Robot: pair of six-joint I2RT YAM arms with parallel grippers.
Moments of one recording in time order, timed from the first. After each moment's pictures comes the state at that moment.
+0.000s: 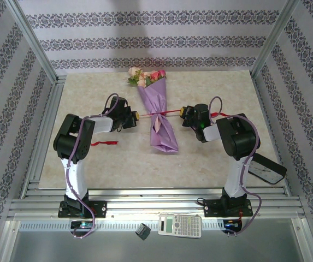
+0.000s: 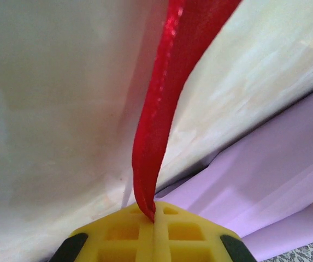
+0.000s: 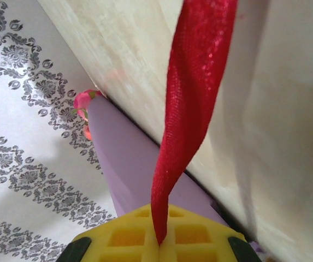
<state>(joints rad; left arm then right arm) -0.27 2.01 1.11 0.16 0.30 -2.08 0.24 2.01 0.85 0.75 -0.18 2.06</state>
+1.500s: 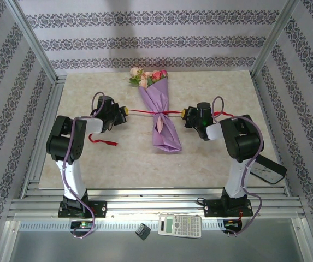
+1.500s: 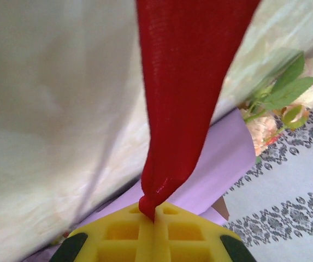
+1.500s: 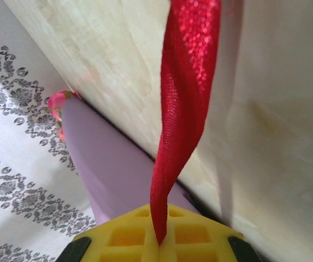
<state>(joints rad) -0.15 1.95 1.02 0.29 0.32 -2.07 0.21 1.96 0.86 0.58 -0.24 2.02</state>
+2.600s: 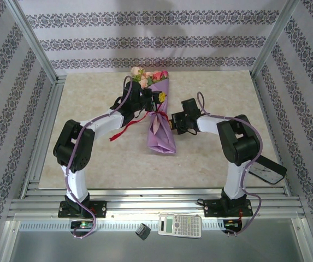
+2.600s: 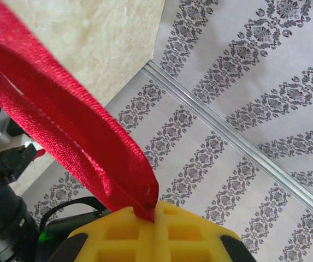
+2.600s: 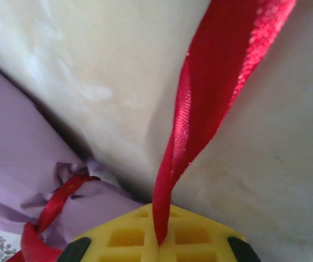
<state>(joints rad) -0.46 1.90 1.32 0.32 0.41 -2.08 0.35 1.94 1.09 -0.06 -0.40 1.69</state>
